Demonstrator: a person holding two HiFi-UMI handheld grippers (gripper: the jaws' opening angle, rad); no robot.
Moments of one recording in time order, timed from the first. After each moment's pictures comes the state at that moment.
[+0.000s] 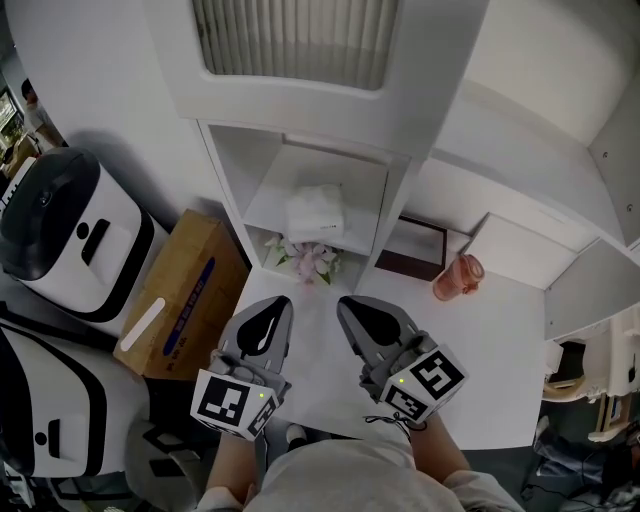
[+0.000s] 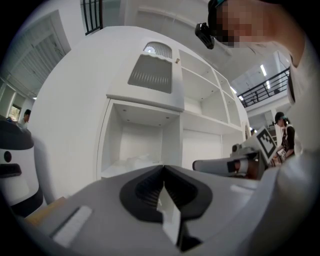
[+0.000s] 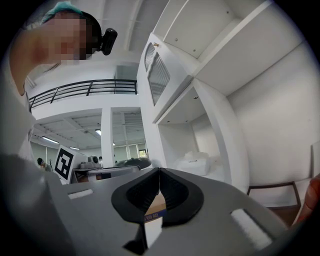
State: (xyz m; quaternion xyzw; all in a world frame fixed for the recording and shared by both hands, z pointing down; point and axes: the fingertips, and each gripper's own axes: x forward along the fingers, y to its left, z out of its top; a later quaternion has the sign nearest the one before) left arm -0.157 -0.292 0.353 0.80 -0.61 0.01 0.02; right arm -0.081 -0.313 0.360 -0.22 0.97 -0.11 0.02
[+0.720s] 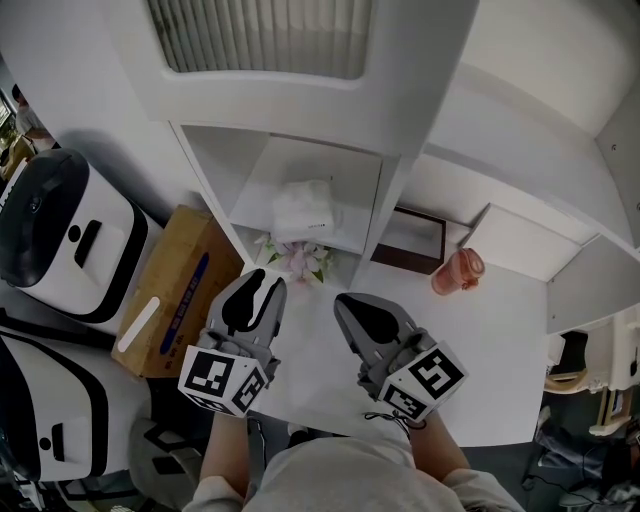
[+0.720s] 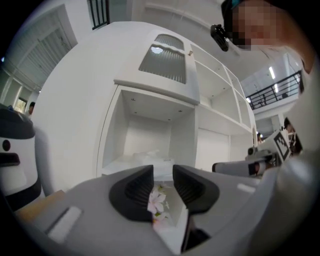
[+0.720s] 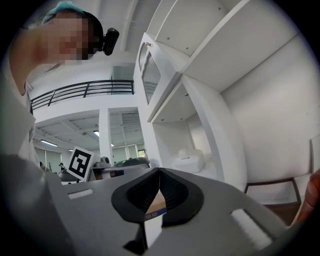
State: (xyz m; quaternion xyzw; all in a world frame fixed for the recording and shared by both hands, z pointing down) left arm -0.176 -0.338 0.369 0.78 -0.62 0.00 0.06; right arm -0.073 -0.333 0.372 -0.22 0.97 -0.13 0.02
